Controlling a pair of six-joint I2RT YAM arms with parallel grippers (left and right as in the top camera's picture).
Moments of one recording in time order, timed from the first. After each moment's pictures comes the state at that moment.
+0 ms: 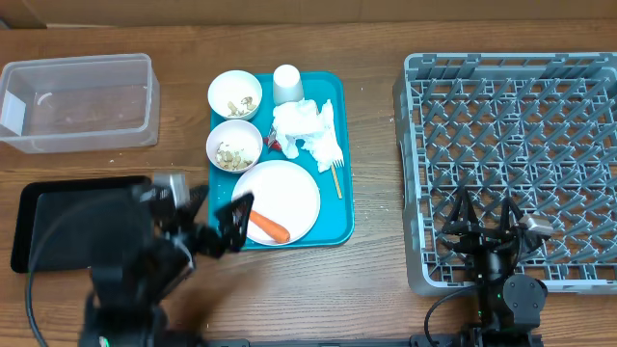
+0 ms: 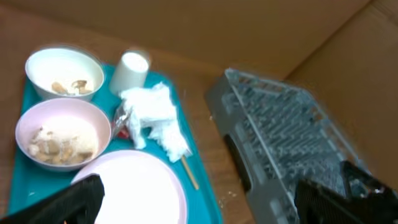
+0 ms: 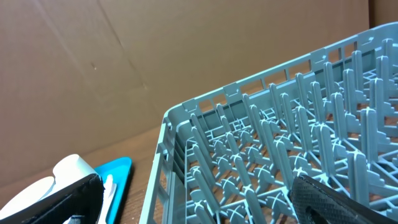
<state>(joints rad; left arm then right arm) -0.01 0.59 0.71 -0.53 0.52 -0.37 -0.03 0.01 0.02 -0.03 0.03 0.38</state>
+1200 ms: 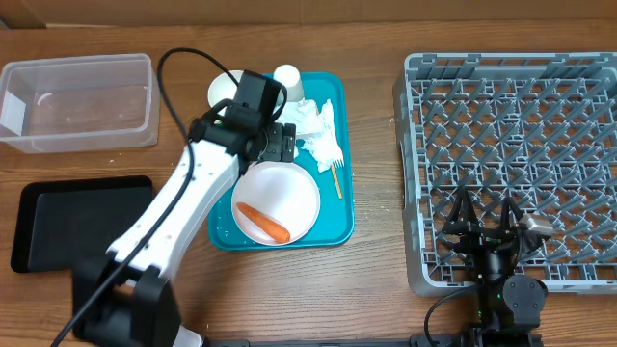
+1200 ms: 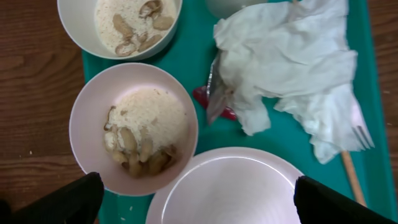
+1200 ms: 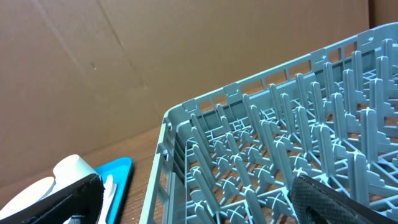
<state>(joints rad) -0.38 1.69 1.35 -0.77 -0.18 -0.26 -0.03 0.01 0.02 -0.03 0.03 0.38</state>
